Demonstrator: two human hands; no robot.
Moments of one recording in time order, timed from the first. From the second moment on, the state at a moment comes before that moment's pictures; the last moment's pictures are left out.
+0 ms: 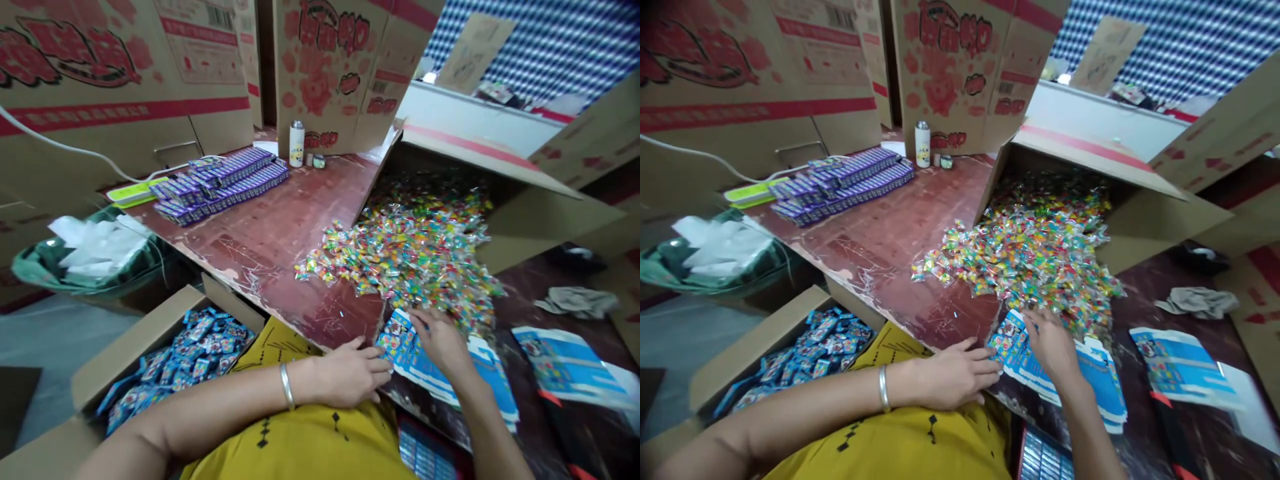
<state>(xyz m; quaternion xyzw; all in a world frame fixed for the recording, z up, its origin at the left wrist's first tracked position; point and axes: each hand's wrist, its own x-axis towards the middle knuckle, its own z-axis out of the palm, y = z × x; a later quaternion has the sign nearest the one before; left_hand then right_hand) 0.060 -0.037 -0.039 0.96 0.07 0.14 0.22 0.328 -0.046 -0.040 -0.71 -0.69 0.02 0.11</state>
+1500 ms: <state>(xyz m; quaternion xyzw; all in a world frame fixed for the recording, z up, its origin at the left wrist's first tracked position) 0.044 -0.013 -0.018 0.38 0.32 0.49 0.72 0.186 -0.045 -0.002 -0.56 -0.49 0.39 0.54</state>
